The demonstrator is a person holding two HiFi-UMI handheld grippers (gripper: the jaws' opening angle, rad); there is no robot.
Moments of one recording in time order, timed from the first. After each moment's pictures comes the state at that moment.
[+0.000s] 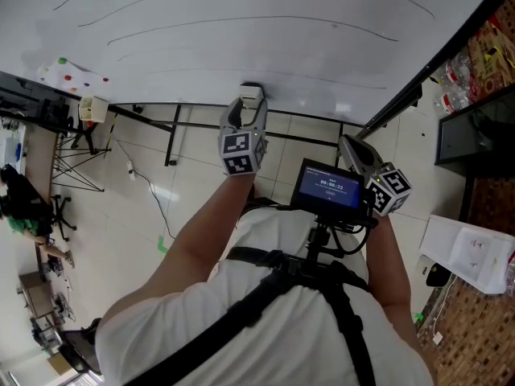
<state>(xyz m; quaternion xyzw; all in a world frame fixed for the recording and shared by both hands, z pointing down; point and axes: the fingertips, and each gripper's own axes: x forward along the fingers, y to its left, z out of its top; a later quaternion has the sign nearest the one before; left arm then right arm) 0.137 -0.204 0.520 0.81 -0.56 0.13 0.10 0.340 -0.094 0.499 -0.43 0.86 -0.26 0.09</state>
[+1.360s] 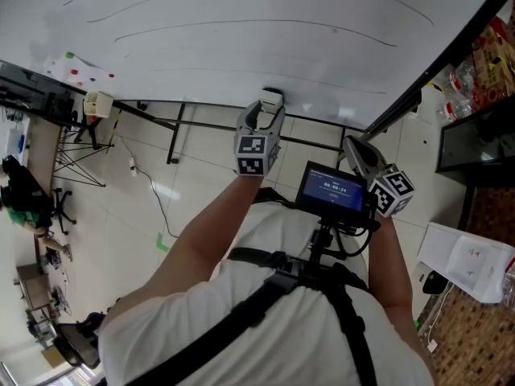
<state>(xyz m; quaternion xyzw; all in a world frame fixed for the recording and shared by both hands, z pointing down) 0.158 -0.197 0.527 0.84 -0.52 0.15 0.10 0.334 -0.100 0.485 -0.42 0.87 -0.26 0.08</state>
